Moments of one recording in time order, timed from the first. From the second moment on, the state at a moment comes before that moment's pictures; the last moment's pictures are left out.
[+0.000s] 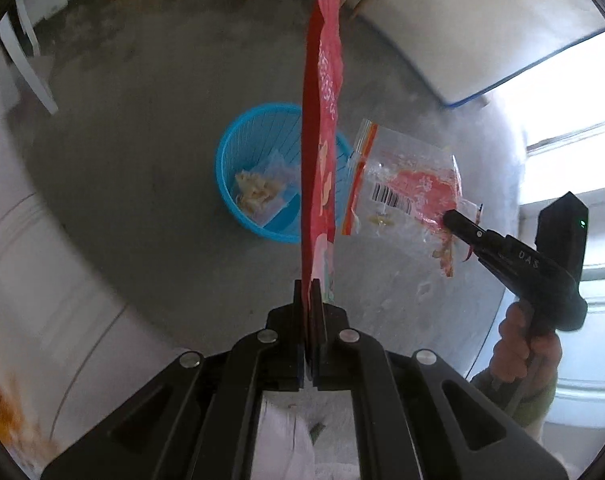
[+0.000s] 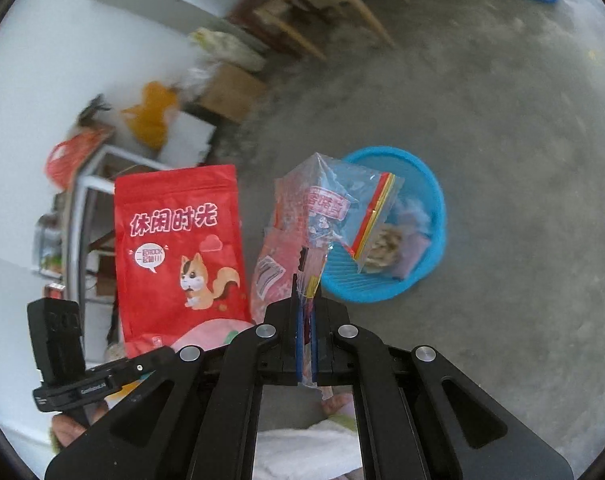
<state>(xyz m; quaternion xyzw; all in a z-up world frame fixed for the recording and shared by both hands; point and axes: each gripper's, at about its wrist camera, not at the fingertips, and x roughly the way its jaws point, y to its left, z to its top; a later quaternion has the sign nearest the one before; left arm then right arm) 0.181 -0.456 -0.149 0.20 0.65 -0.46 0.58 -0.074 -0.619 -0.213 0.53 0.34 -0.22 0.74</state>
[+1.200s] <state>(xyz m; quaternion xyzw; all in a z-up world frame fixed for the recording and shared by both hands) 0.178 -0.395 -0.056 0.15 0.52 -0.48 0.69 -0.072 -0.610 -0.229 0.44 0.36 -0.30 0.77</state>
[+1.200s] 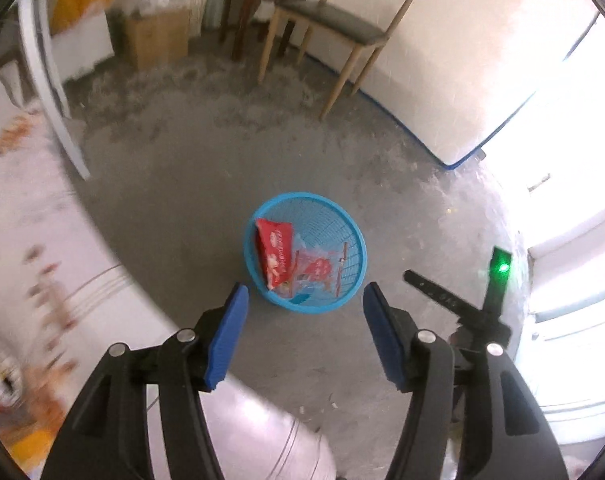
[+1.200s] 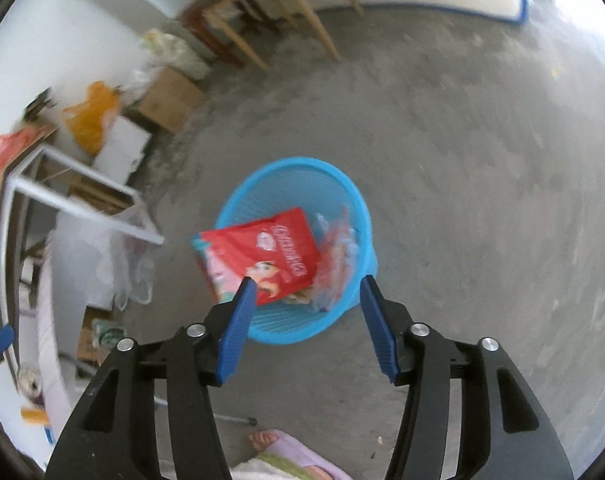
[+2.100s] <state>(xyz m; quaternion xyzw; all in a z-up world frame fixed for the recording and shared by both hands) 0.122 -0.039 -0.032 0.00 0.41 -0.28 0.87 0.053 -0.360 -0.052 0.15 0.38 0.07 0.91</state>
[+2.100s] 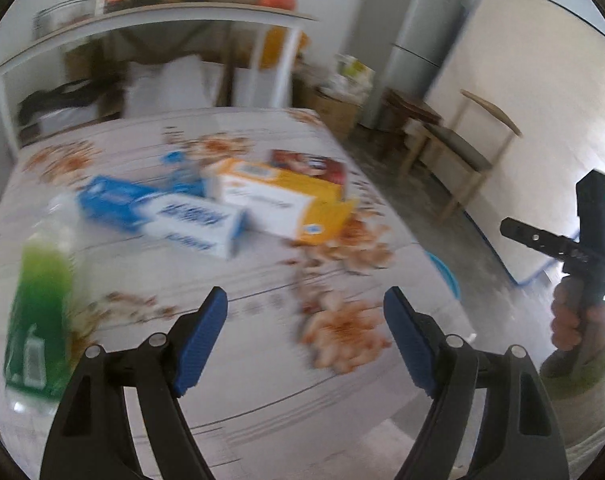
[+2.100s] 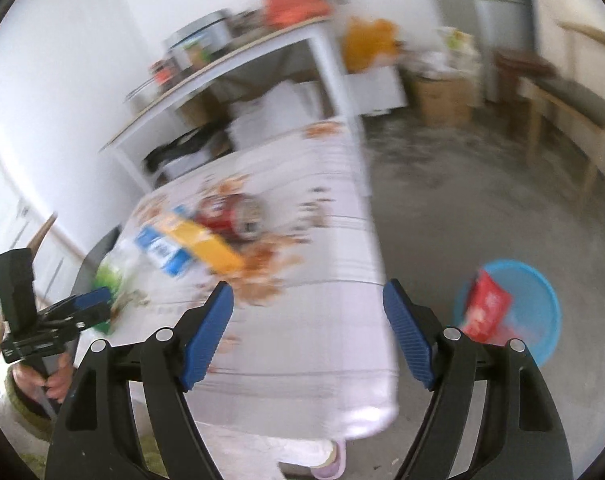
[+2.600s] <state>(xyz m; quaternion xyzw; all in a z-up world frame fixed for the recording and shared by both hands) 0.097 0.028 -0.031 0.01 0.34 -0.23 0.91 0.131 -0.183 -0.042 0.03 0.40 0.24 0.88</state>
